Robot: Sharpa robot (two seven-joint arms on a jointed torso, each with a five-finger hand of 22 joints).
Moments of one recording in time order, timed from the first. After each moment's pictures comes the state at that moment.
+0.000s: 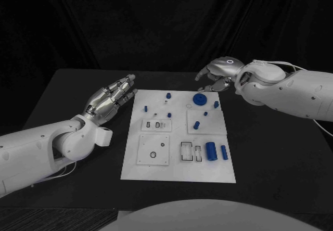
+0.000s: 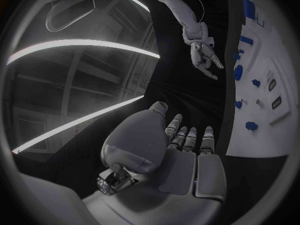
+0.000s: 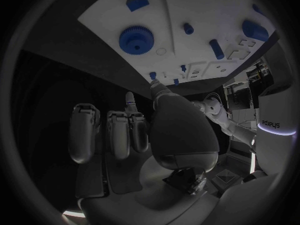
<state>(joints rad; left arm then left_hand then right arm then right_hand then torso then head) 1.20 -0.88 -0.21 1.50 -0.02 0.06 0.68 1.42 0.27 -0.06 0.22 0.63 0.31 0.09 0.07 0.04 0.01 0.06 0.00 0.01 0.00 0.06 0.00 0.00 0.16 0.00 0.17 0.01 0.00 1.38 -0.80 -0.21 1.24 -1.63 -0.36 0.12 1.22 -0.10 0.12 0.27 0.11 0.84 0.05 0.08 0.24 1.46 -0.02 1.57 1.31 1.47 -0.08 1.57 1.31 0.05 1.46 0.03 1.44 1.31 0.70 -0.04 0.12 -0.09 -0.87</state>
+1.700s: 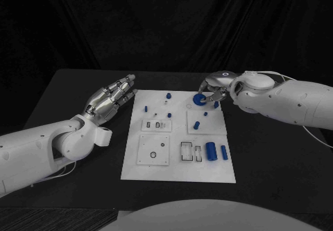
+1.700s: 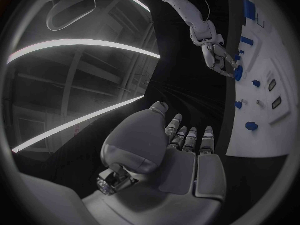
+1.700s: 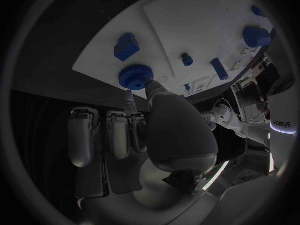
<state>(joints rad) 1.20 -0.88 -0.21 1.49 -0.02 0.07 0.68 1.42 0.27 -0.05 0.22 0.63 0.31 0.09 0.08 0.04 0.01 0.06 0.00 0.00 0.00 0.07 0.00 0.00 0.16 0.00 0.18 0.01 0.00 1.31 -0.75 -0.21 1.18 -1.61 -0.24 0.03 1.31 -0.11 0.13 0.25 0.21 0.87 0.08 0.11 0.30 1.46 -0.01 1.57 1.31 1.47 -0.08 1.57 1.31 0.03 1.47 0.03 1.50 1.31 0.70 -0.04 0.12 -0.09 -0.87</state>
